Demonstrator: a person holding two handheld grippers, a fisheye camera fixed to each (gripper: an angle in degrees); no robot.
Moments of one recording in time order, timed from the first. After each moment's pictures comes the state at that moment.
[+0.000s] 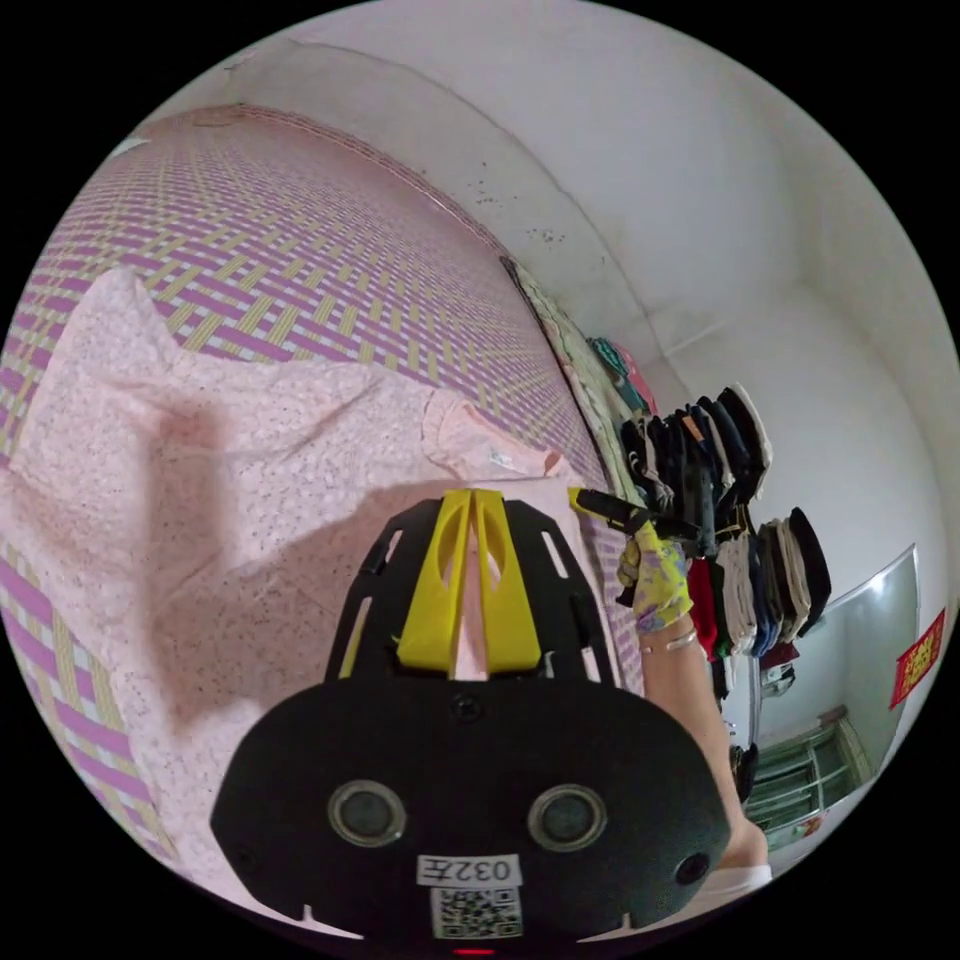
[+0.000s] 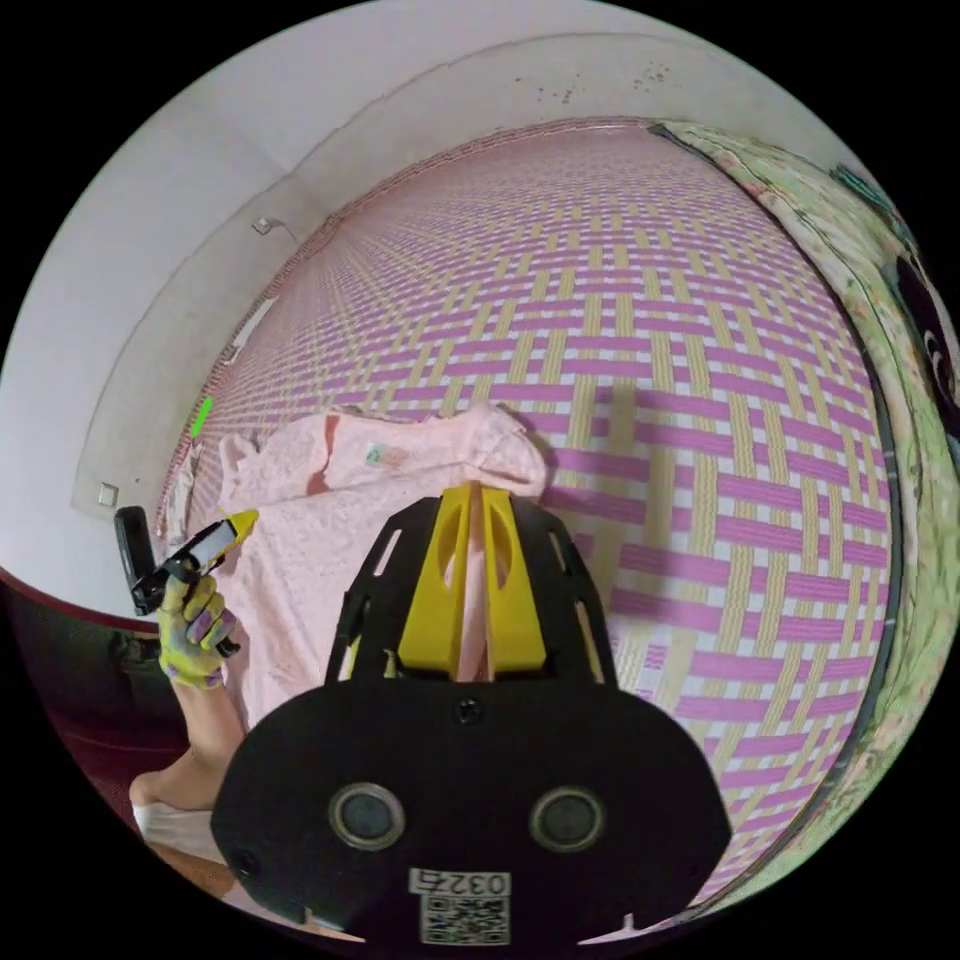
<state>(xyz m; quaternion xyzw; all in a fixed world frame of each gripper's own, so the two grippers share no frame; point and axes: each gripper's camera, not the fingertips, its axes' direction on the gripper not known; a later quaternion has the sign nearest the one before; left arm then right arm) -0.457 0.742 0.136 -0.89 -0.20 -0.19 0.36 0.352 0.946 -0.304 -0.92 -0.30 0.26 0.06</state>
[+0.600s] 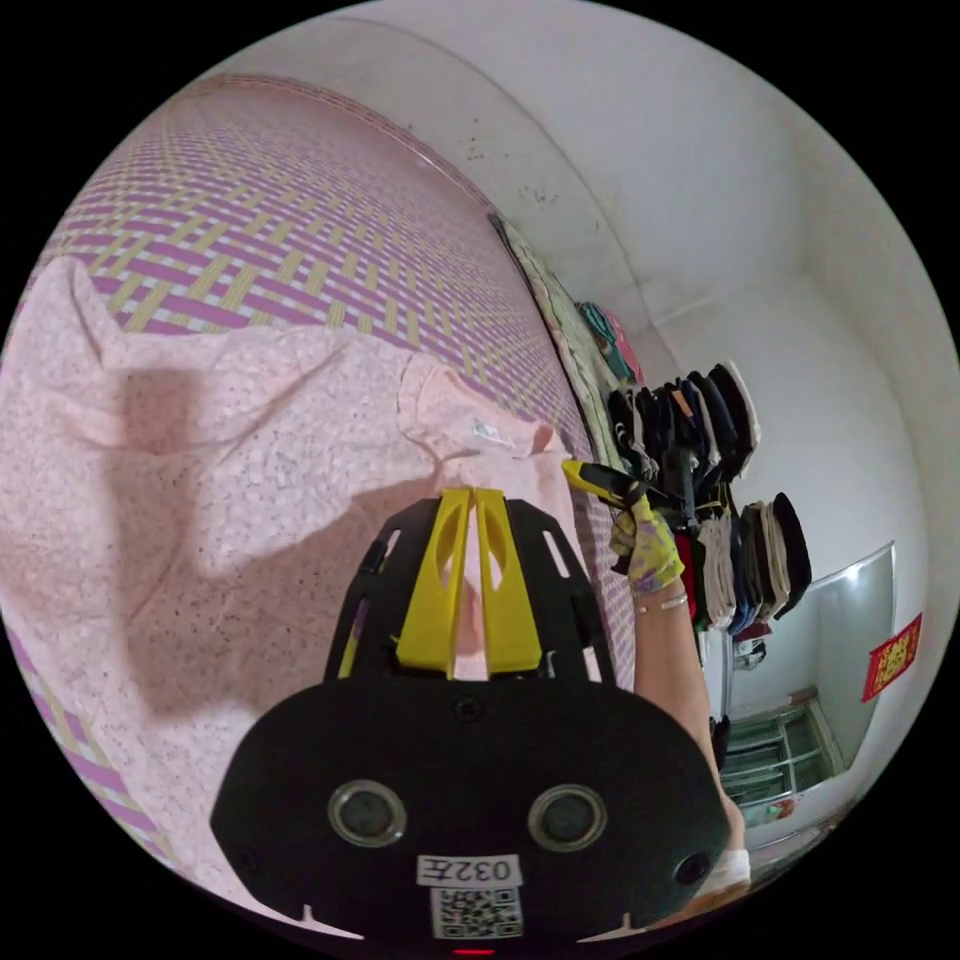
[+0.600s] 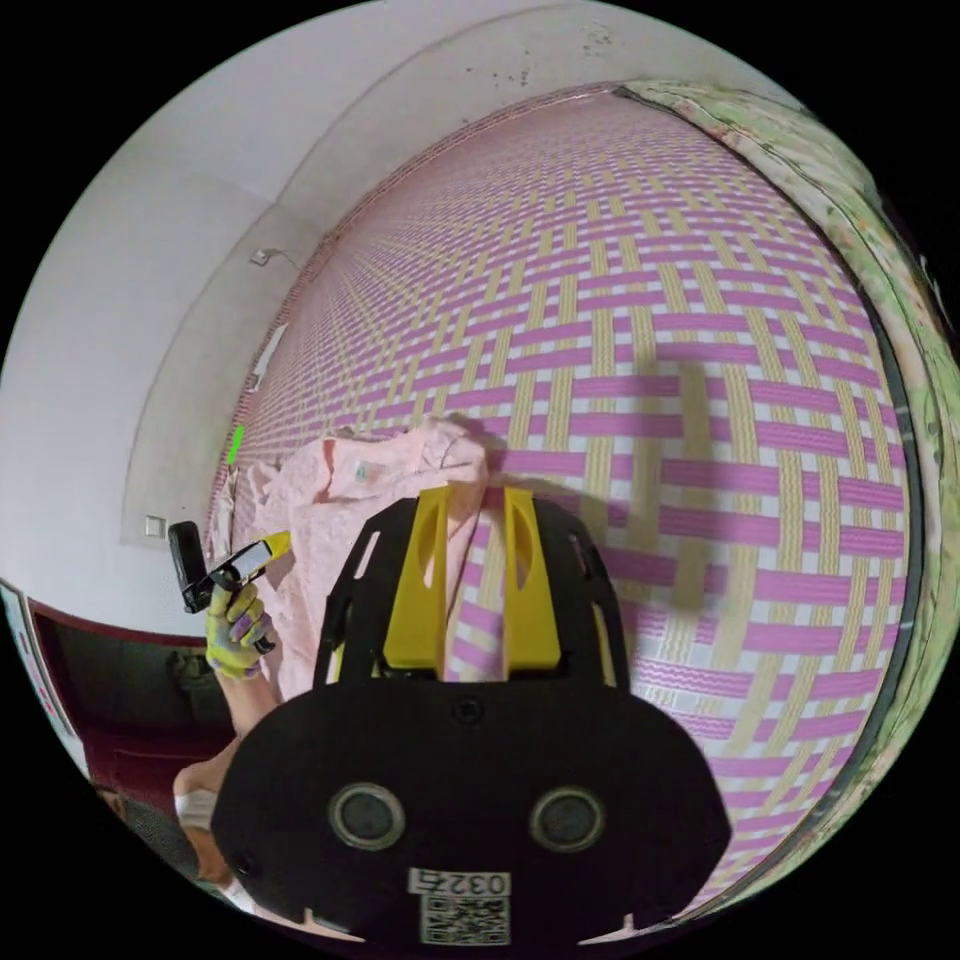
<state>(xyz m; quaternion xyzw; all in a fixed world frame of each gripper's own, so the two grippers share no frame) -0.470 0.768 0.072 -0.90 -0.19 -0.23 0.32 0.357 0.943 -0.324 -0.90 -0.26 0.34 0.01</state>
